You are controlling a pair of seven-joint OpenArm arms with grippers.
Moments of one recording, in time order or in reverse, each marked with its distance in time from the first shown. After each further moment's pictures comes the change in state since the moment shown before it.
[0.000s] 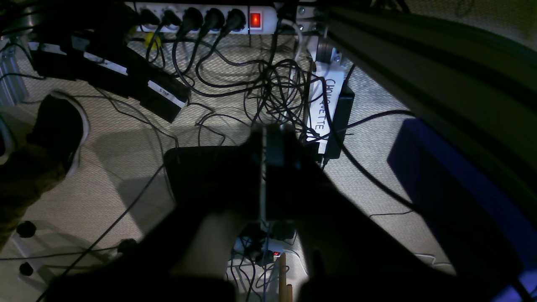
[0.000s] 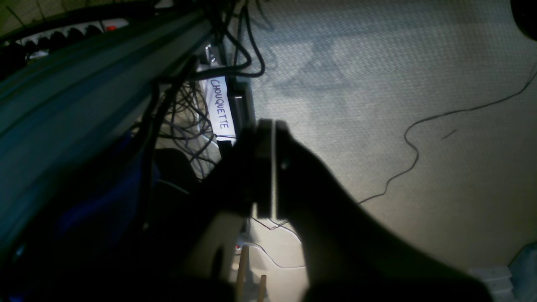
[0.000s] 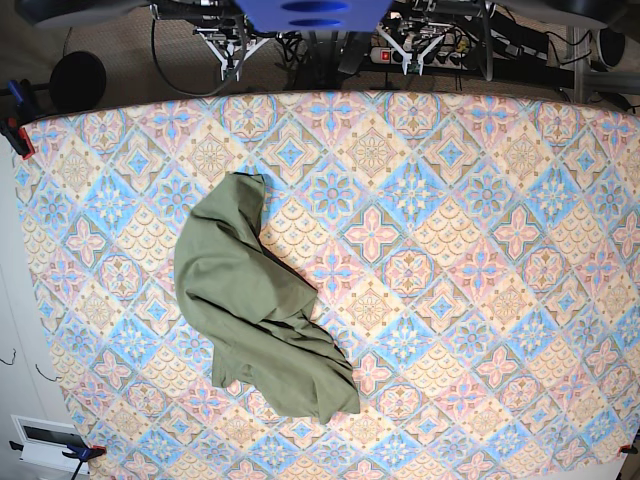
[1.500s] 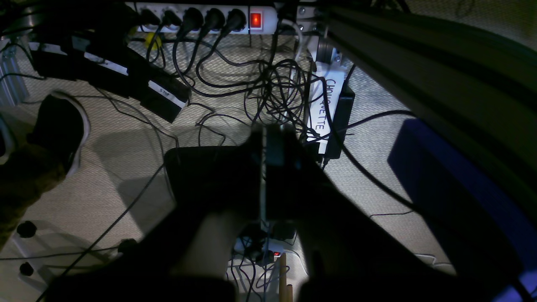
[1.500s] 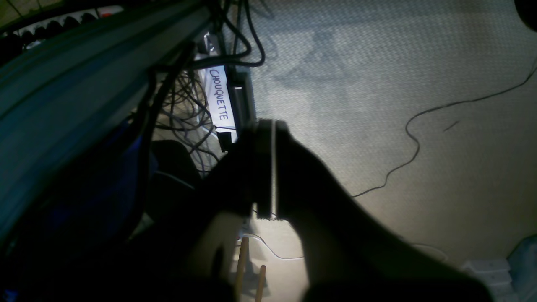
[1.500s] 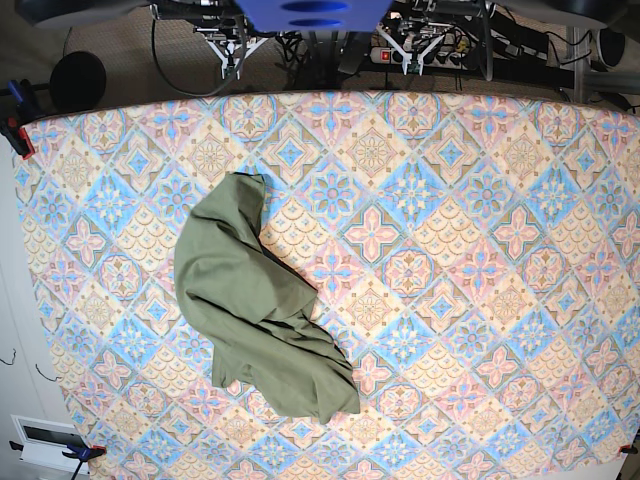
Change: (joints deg) left arm 0.3 0.0 0.0 0.0 0.0 0.0 0.0; right arm 0.0 0.0 -0.2 0.2 0.0 0.0 -1.9
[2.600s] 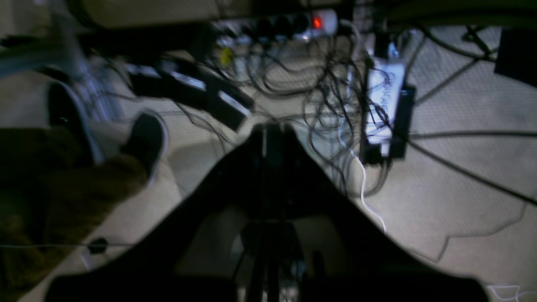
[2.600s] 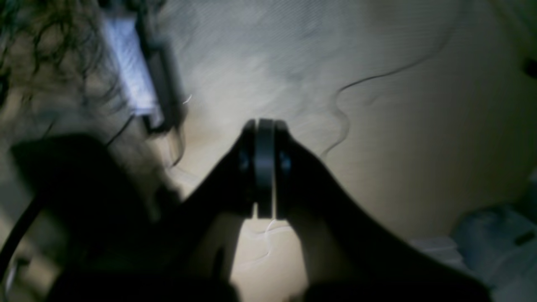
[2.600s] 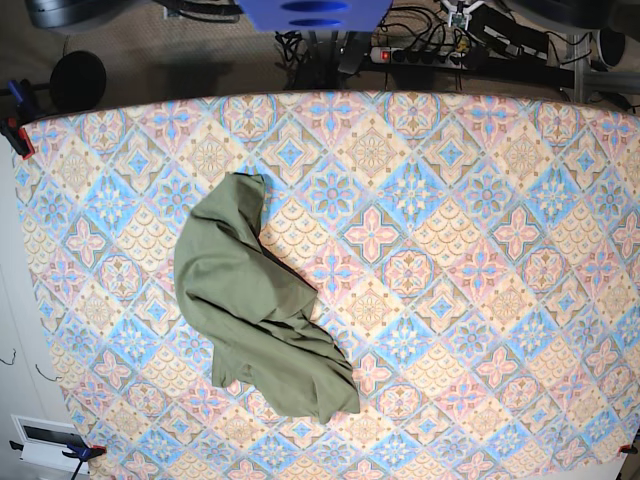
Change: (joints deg) left arm 35.1 -10.4 0.3 48.4 0.3 0.0 0.9; right arm -33.6 7.8 7.4 39.1 0.0 0.3 -0.1
